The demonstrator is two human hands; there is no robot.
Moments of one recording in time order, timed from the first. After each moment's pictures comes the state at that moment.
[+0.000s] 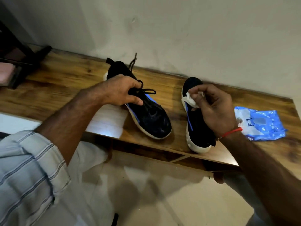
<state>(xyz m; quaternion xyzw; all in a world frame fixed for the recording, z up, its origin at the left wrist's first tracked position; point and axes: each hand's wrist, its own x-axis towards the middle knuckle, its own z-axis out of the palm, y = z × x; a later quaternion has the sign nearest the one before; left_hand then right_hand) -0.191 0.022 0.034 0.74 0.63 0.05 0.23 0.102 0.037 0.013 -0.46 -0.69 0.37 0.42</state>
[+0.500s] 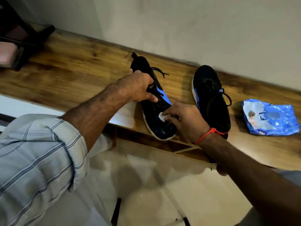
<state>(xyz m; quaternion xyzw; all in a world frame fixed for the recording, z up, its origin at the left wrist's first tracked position) -0.162 0.018 0.006 0.67 0.70 -0.02 0.23 0.053 0.007 -0.040 -0.35 -0.89 0.26 0.13</state>
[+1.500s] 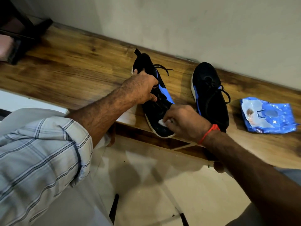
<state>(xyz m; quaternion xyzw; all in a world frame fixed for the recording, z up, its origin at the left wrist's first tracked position) -0.145 0.016 -0.004 0.69 0.69 -0.03 0.20 0.055 0.002 -0.023 -0.31 -0.92 0.24 0.00</state>
